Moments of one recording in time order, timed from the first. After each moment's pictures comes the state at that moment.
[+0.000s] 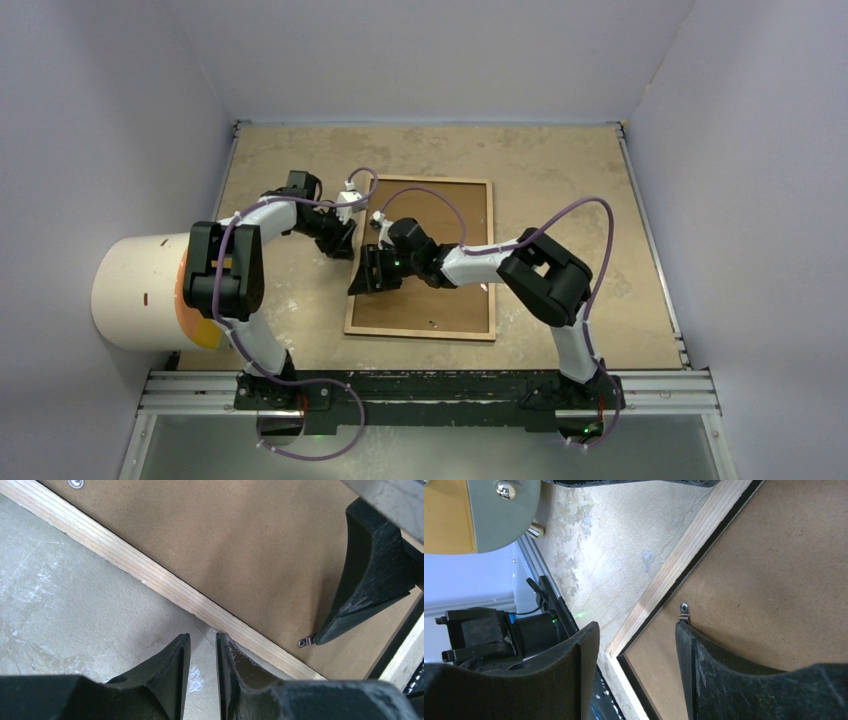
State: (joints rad) left arm -0.08 1.78 1.08 -0.59 0.66 0.71; right arm 0.93 2.04 1.16 0.26 -0.45 0.81
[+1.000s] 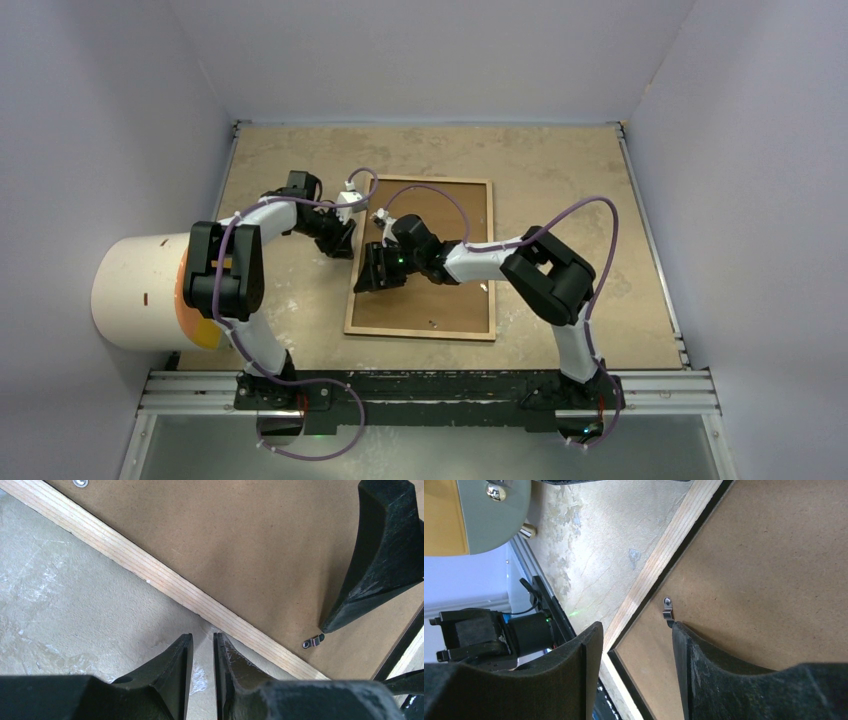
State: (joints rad) left arm -0.08 1.78 1.08 -0.58 0.65 0.71; right arm 0.91 2.03 1.16 0.22 -0.46 0.79
